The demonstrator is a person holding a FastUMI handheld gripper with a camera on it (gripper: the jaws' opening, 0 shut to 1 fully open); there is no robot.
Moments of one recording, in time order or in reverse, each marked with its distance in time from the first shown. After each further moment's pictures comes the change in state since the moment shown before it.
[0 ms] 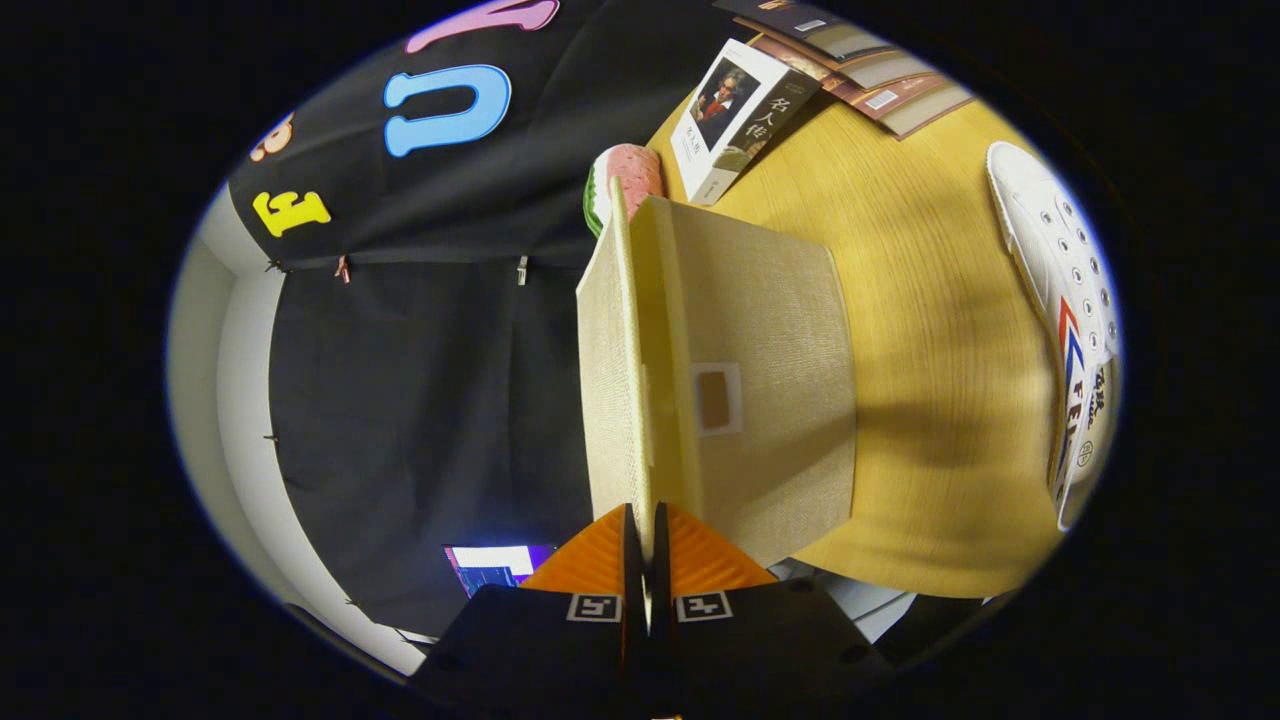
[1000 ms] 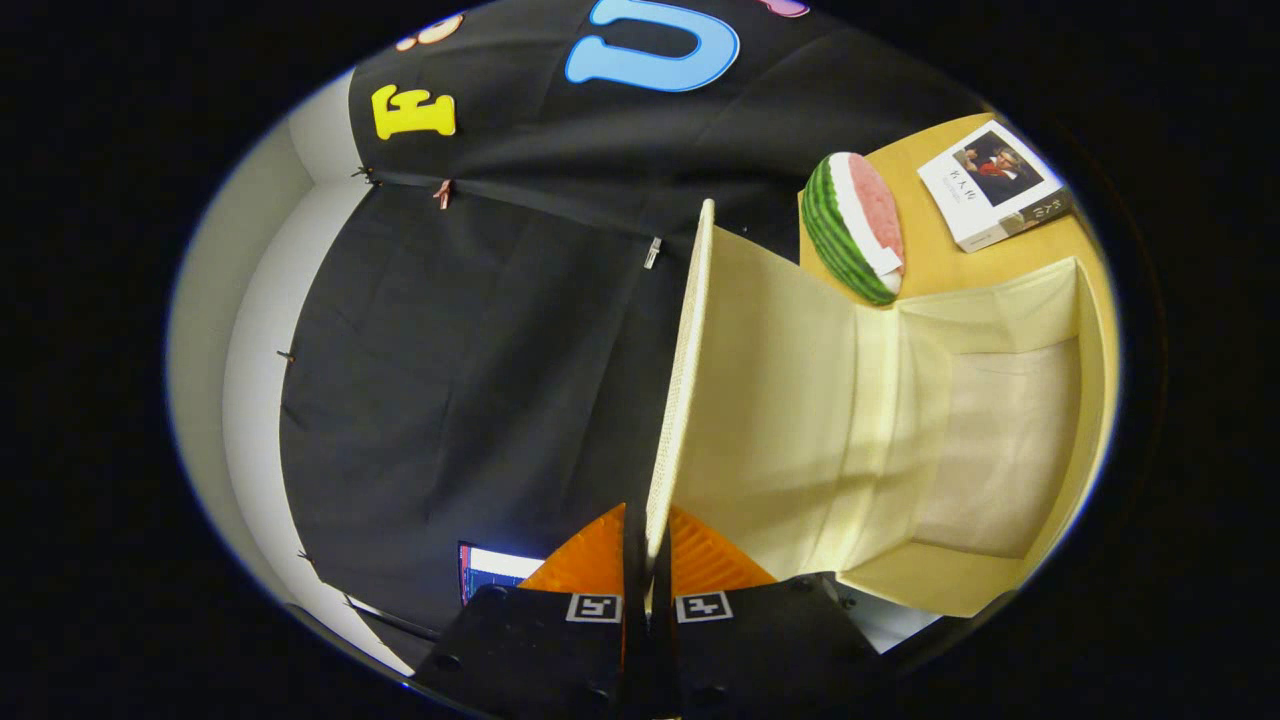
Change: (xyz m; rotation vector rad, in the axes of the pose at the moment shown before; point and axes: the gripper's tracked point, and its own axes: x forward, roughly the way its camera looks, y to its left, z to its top) arm 0.143 0.221 -0.049 -0.273 -0.032 0.136
